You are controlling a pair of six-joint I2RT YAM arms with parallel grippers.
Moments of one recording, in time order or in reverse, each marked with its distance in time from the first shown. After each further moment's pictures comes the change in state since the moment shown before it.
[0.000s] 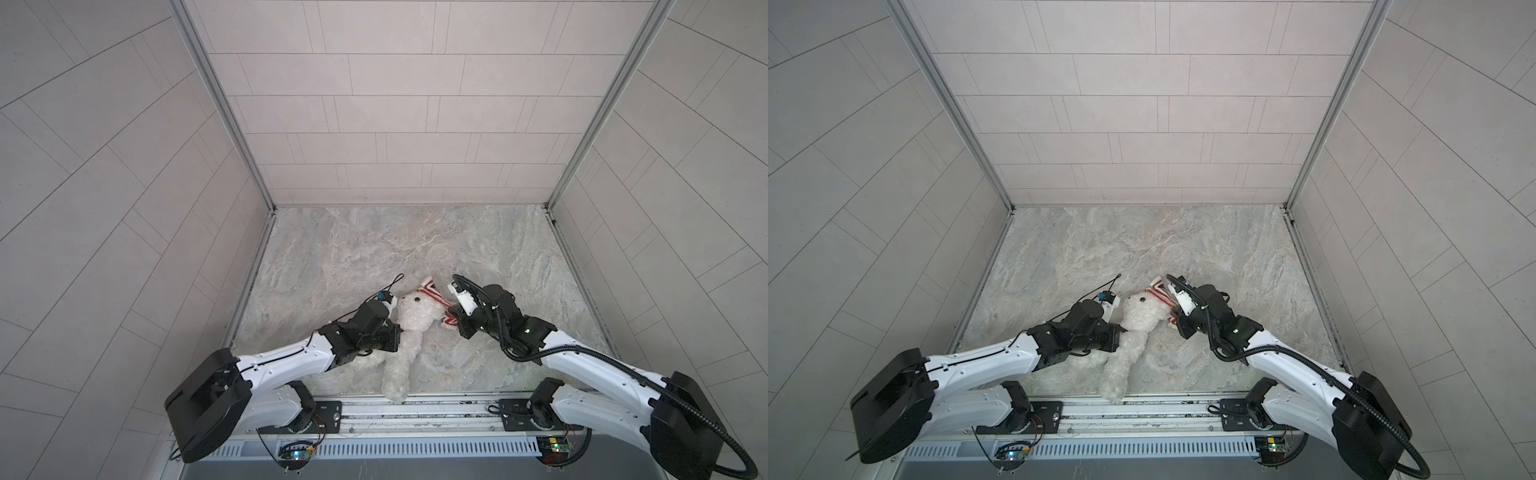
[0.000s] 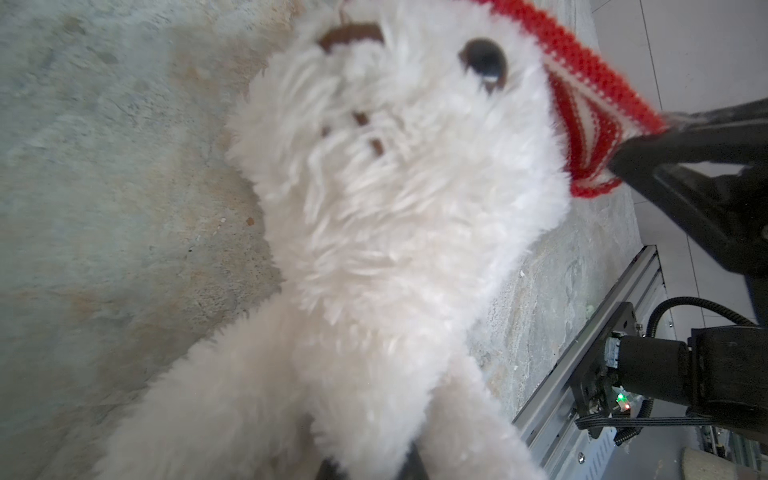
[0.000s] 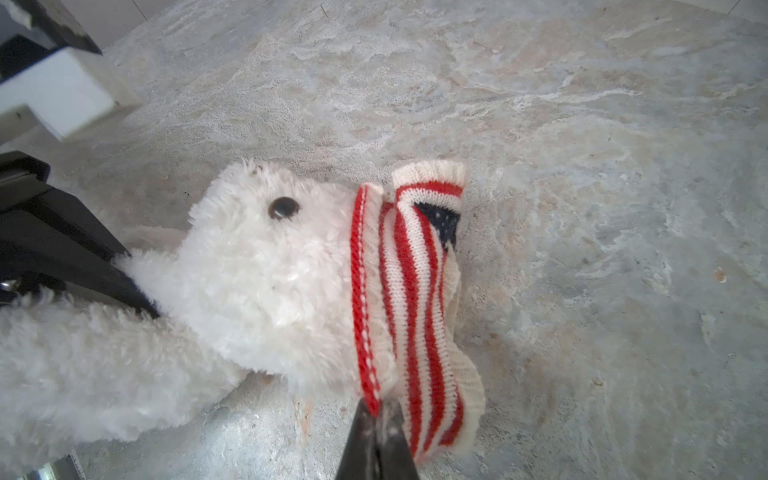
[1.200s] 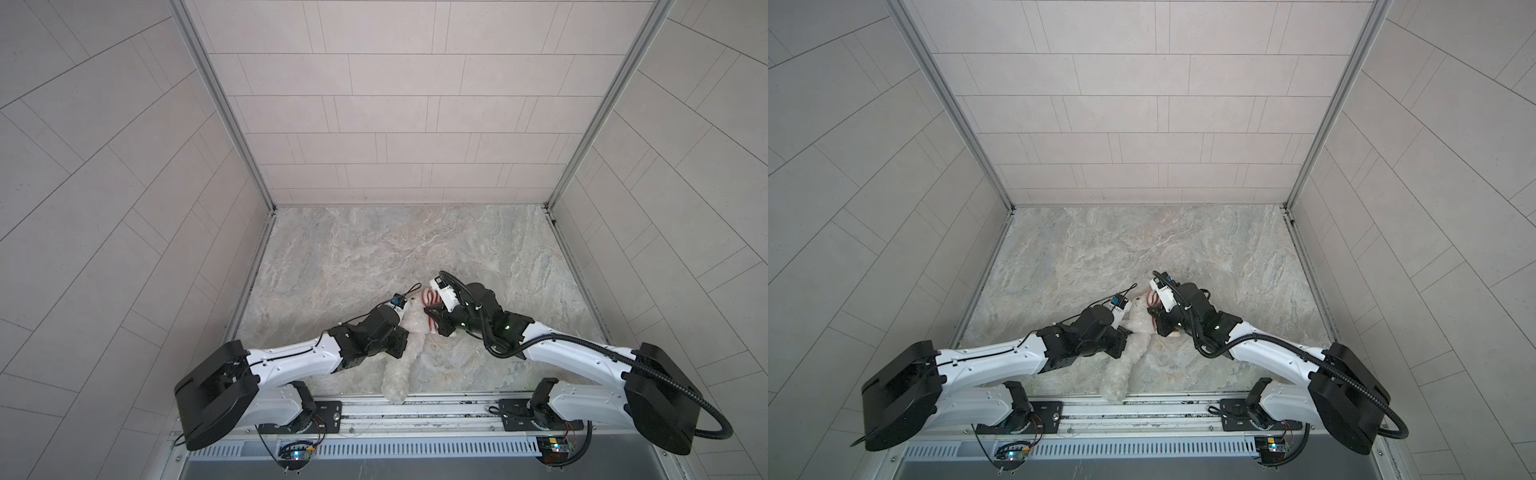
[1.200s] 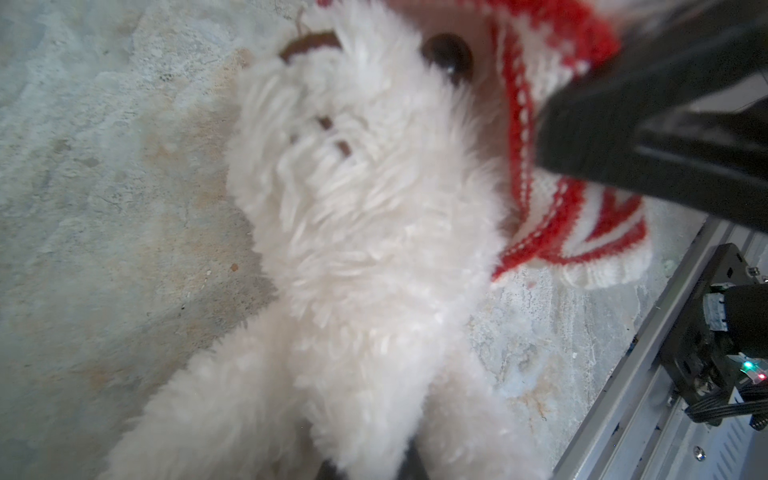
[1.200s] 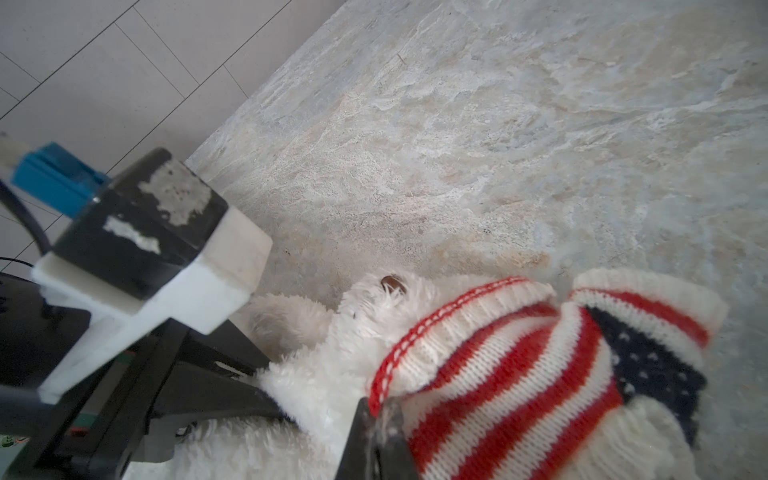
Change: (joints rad) left arm -0.104 0.053 0.019 0.030 -0.161 0.236; right arm 0.111 0.174 0.057 0.223 -0.089 0.229
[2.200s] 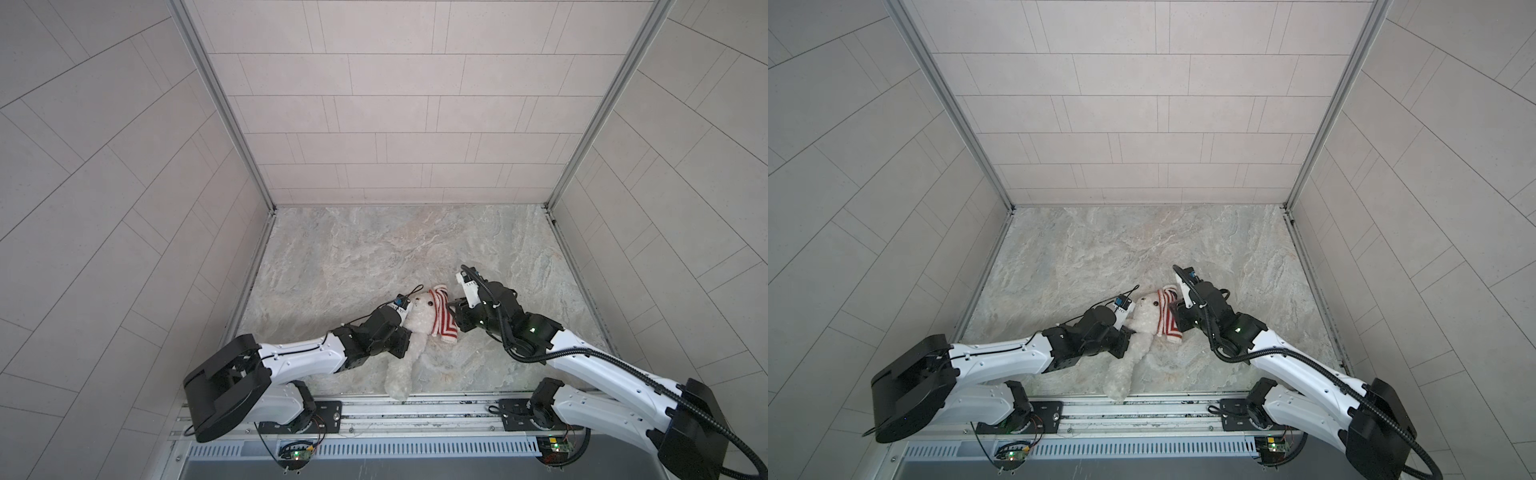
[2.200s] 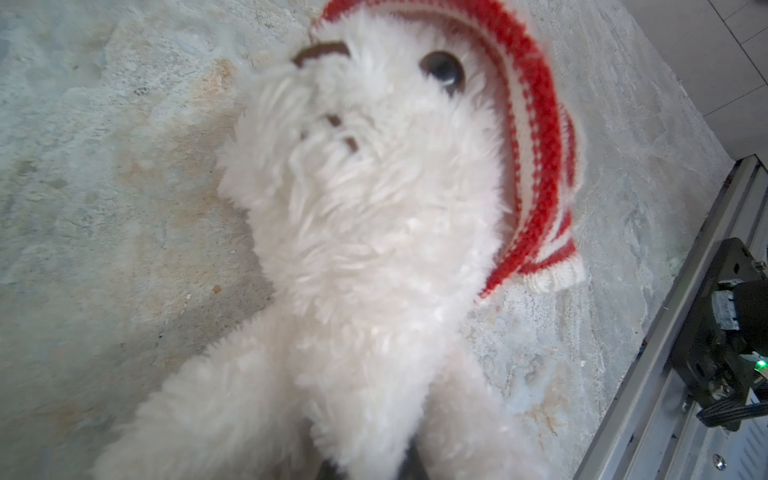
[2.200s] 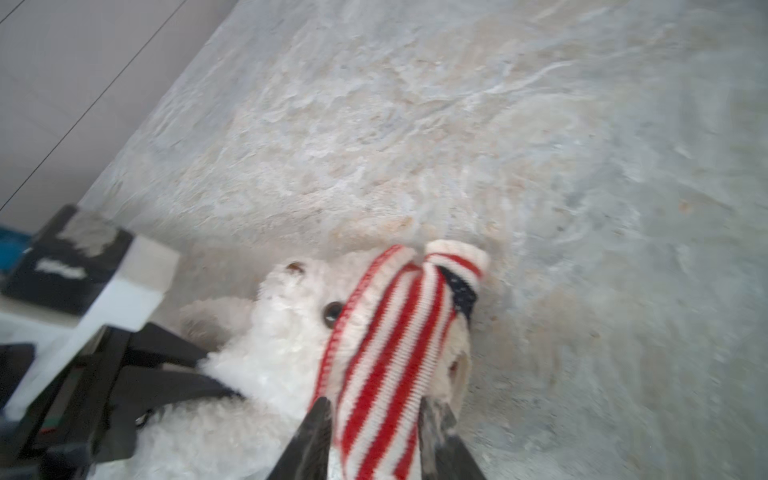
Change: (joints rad) left arm 0.000 0.070 -0.007 0.090 0.006 0.029; right arm -0.116 -0.231 0.037 -0.376 0.212 0.097
